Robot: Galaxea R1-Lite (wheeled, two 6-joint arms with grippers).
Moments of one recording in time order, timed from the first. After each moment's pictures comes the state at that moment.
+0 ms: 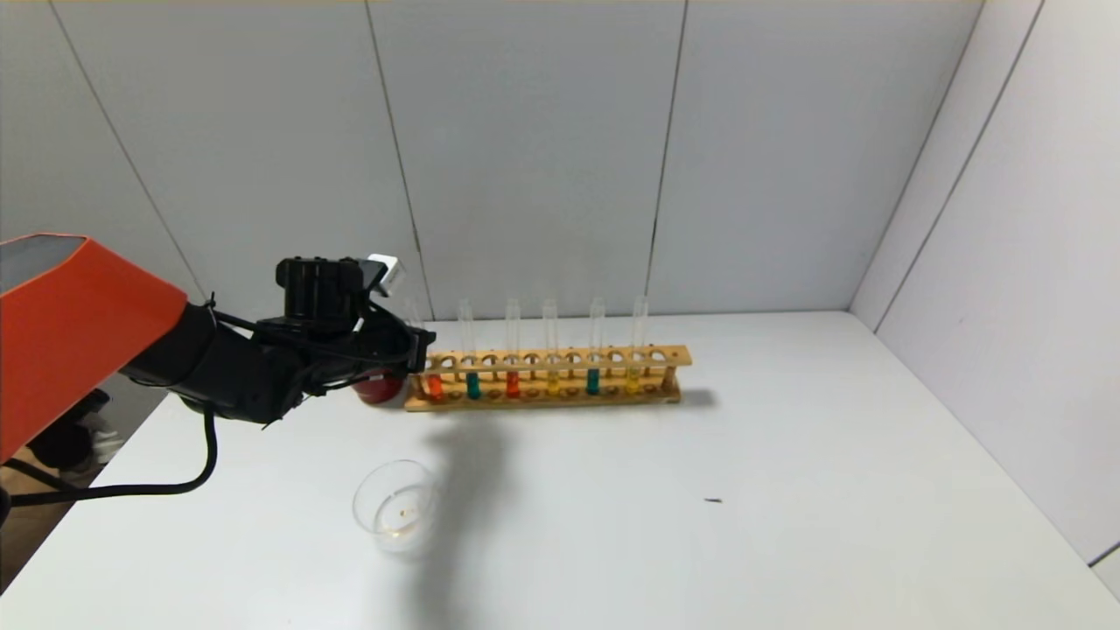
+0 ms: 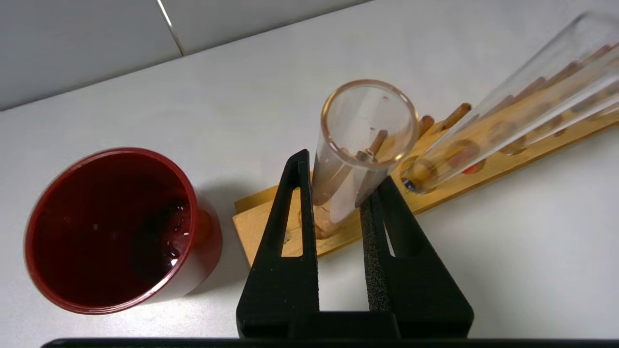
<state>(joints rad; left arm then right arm) -0.19 2.09 -1.09 -0.63 -0.21 0.04 0.00 0.00 0.00 0.00 0.02 -0.05</state>
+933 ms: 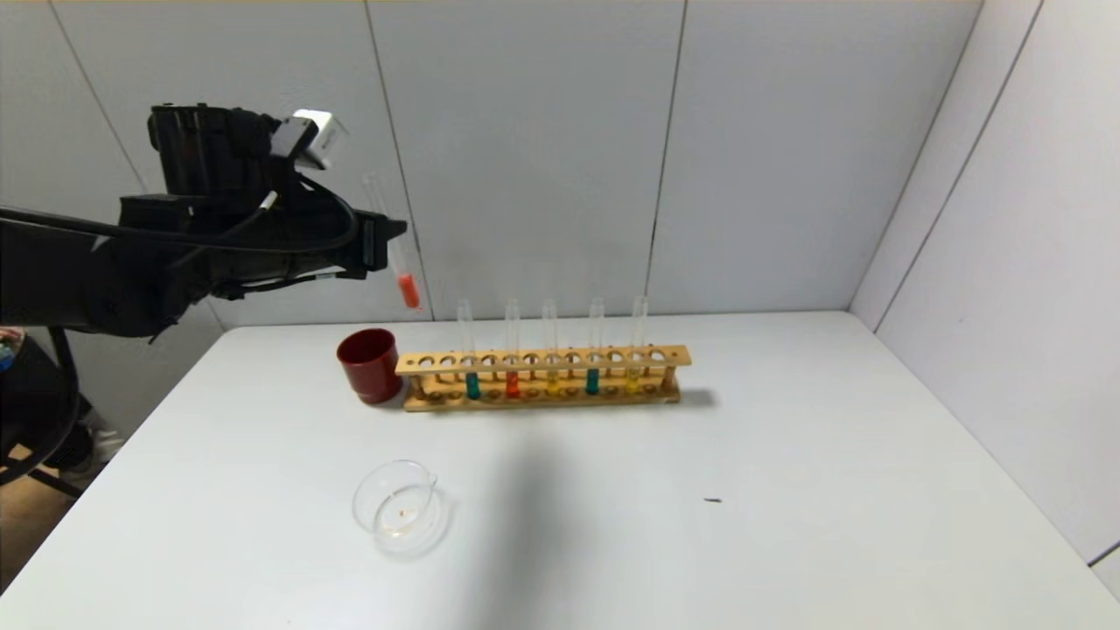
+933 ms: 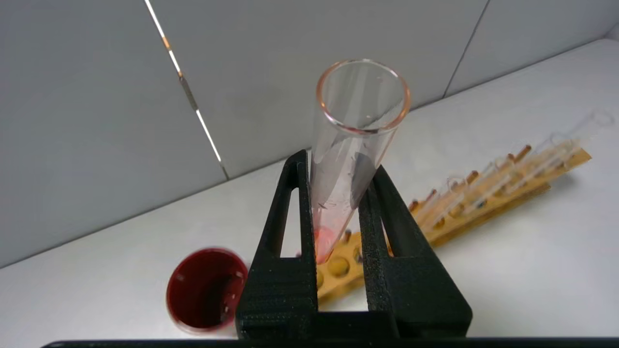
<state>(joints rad) -0.19 1.78 -1.24 -0.36 -0.21 0.08 0.00 0.00 0.00 0.00 0.02 -0.05</state>
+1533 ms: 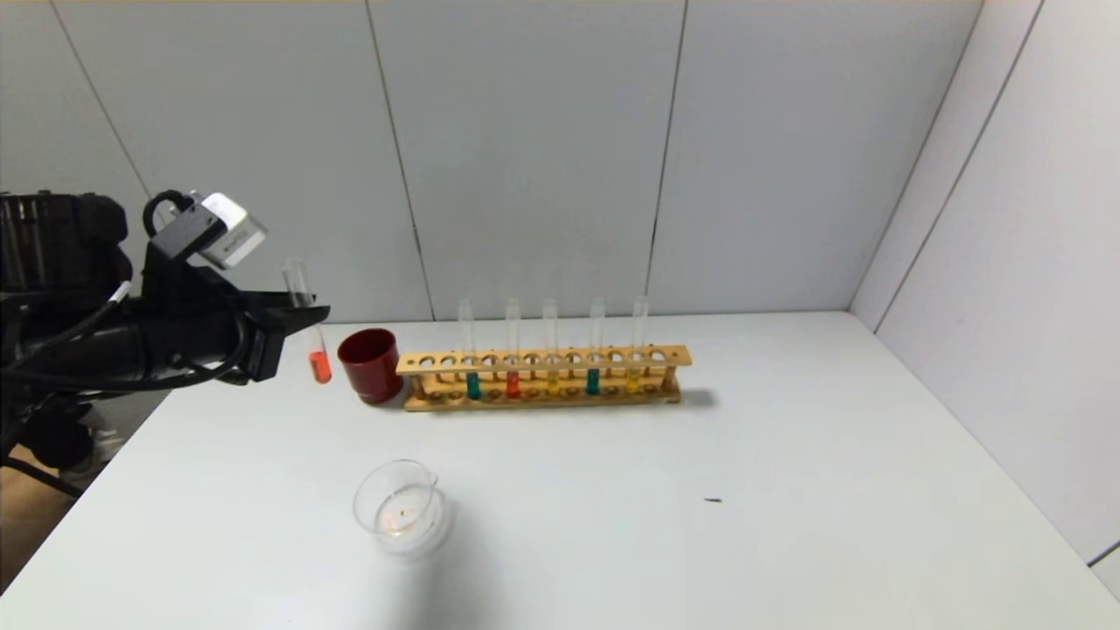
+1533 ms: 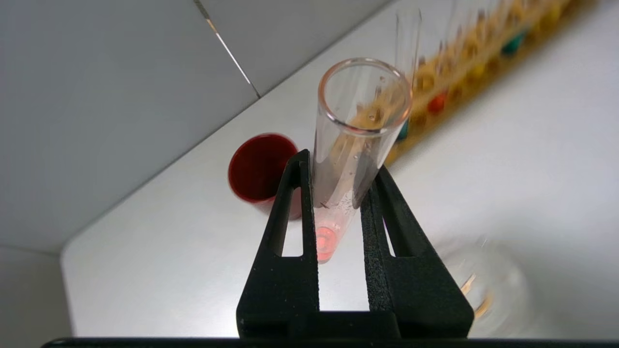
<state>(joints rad) 0.03 1.56 -0.81 -0.42 -0.49 0.51 0.00 0.00 0.00 0.00 0.02 -0.05</state>
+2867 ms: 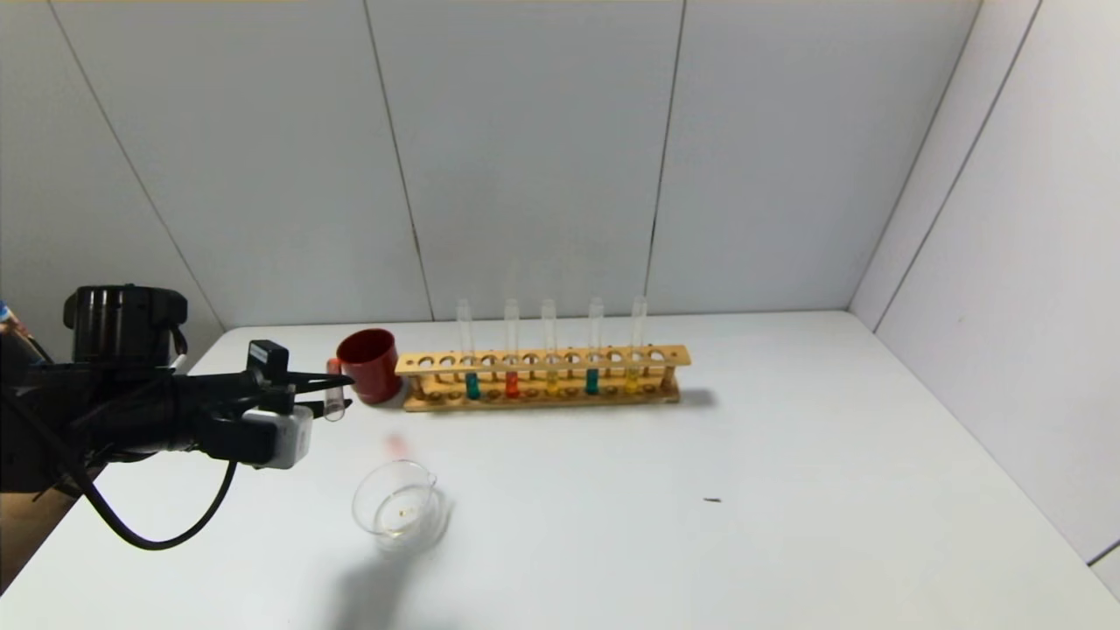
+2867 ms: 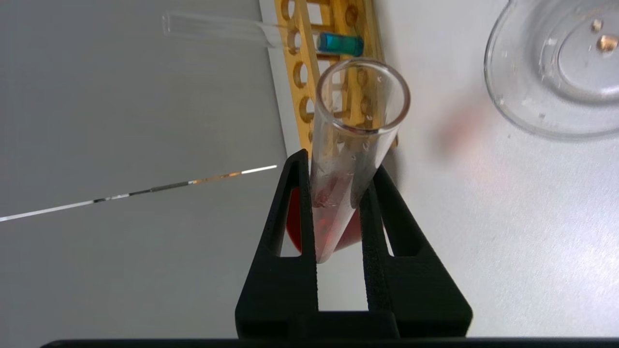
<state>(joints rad) 0.08 1.74 -0.72 -0.43 -0.71 1.80 0.00 0.00 0.00 0.00 0.02 -0.05</state>
